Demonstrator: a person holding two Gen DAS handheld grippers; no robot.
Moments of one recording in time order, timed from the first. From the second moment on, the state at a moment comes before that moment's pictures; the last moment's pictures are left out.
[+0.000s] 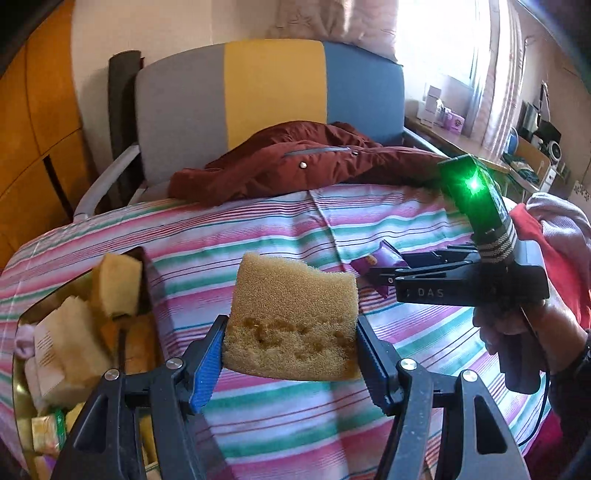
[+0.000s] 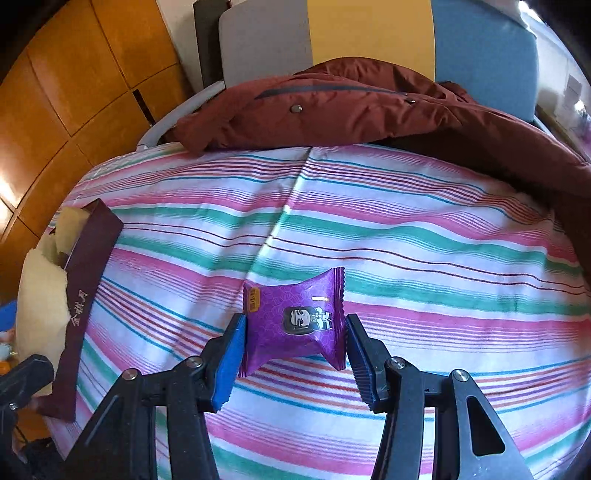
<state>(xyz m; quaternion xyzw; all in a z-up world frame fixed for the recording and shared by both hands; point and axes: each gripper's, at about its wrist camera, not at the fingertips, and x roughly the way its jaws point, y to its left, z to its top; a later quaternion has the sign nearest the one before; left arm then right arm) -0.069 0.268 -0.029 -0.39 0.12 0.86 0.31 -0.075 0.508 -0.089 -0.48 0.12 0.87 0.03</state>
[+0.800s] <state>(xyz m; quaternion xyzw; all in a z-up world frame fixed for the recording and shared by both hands) -0.051 0.156 -0.006 -0.37 0.07 0.89 0.26 -0.042 0.409 -0.043 -0.45 0.13 0.88 -0.02</state>
